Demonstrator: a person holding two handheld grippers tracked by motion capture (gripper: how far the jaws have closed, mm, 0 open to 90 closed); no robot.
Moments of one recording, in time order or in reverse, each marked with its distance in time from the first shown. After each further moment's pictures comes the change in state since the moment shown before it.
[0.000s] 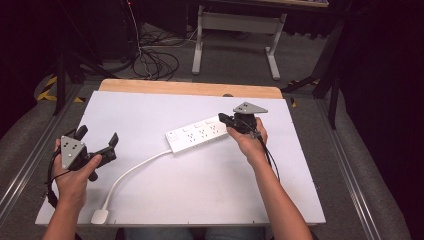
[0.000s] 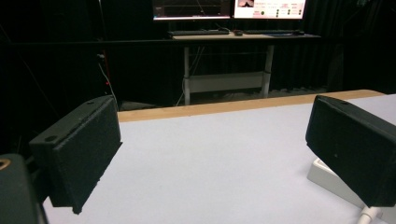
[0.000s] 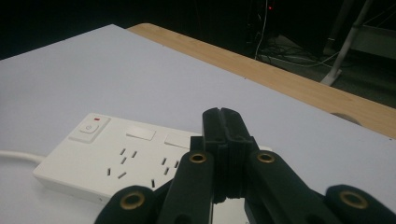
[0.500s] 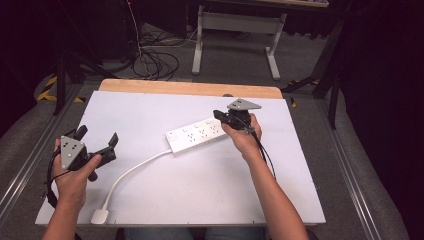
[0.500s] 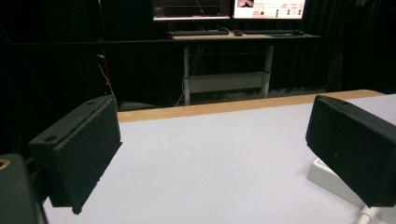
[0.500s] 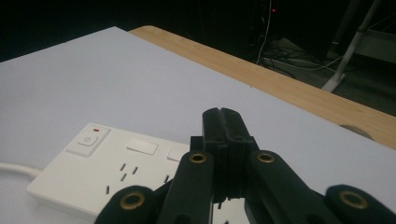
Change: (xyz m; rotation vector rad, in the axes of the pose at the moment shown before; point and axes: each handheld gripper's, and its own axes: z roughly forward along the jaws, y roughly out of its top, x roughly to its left) left arm 0.001 0.000 -0.001 0.000 0.000 0.000; right arm 0.004 0.009 0.018 0.000 0.014 -0.012
